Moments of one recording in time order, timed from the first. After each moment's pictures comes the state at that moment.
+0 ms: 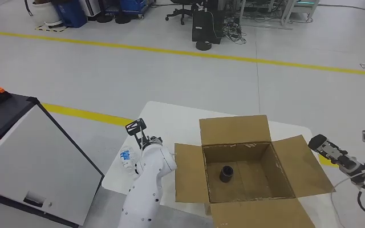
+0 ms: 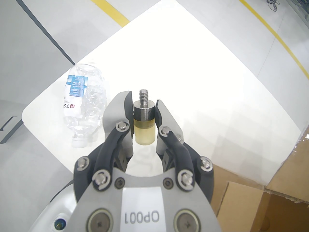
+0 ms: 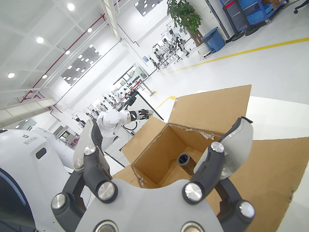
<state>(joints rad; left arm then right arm) 1.27 -1.72 -1.27 -1.68 1.75 0.82 -1.00 -1.57 -0.59 1.69 -1.35 0.70 -0.93 0.89</state>
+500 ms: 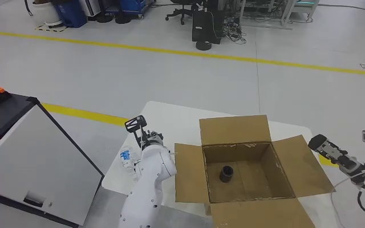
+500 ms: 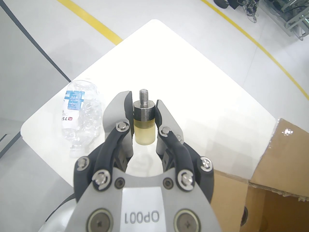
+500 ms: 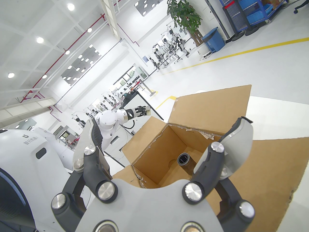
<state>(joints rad) 1.32 -1.72 -1.25 -1.78 1.73 0.75 -0.89 -1.57 -0.59 1.69 -1.35 0.70 -0.93 0.89</state>
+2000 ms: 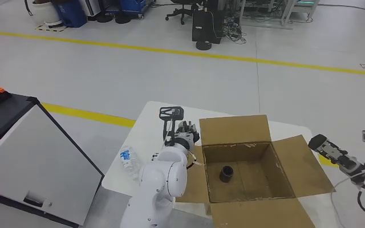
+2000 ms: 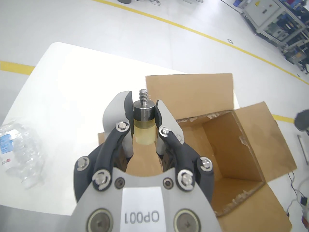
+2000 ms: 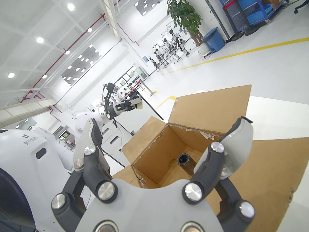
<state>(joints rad) 1.32 -1.73 -1.09 -1.99 1.52 0.36 -0.95 -1.57 -0.59 1.69 -1.35 0.70 -0.93 0.89</state>
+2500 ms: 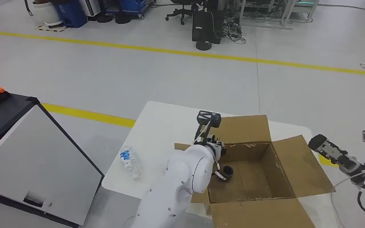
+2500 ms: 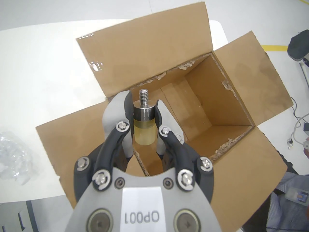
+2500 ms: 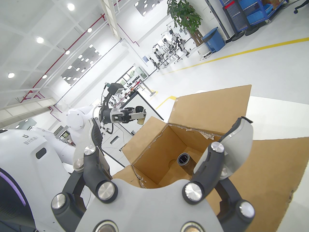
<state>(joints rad) 1.11 -1.76 -0.94 -1.80 1.43 0.37 -1.29 -1.57 -0.59 1.69 -1.35 0.70 -0.93 0.89</state>
